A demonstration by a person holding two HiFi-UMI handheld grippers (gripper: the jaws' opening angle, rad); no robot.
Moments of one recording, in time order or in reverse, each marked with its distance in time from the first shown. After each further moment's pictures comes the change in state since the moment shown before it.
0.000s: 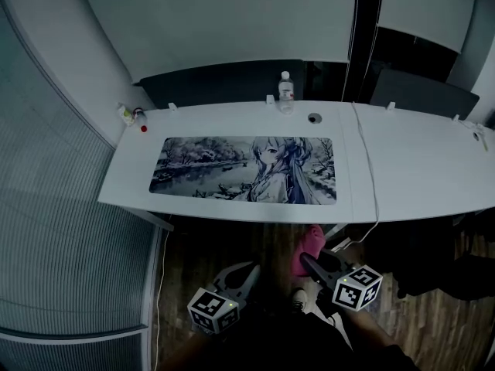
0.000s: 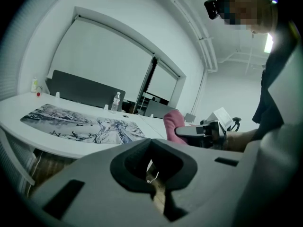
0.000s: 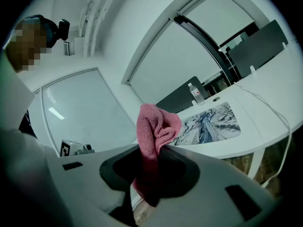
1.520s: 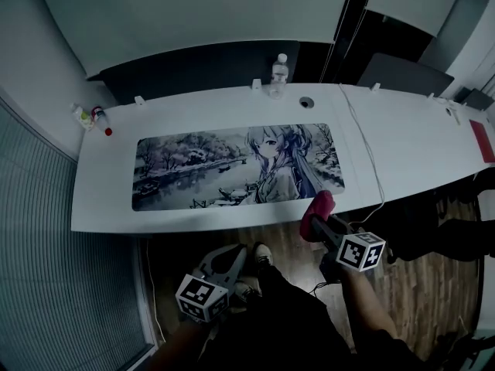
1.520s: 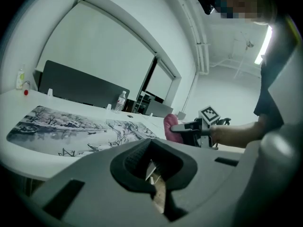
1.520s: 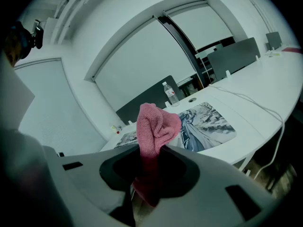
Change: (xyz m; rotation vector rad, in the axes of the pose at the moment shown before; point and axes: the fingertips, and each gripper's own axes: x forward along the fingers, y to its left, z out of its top) left arm -0.011 0.169 0.032 0.020 0.053 -0.171; right arm 0.121 -0.061 0.025 0.117 -0.046 -0.419
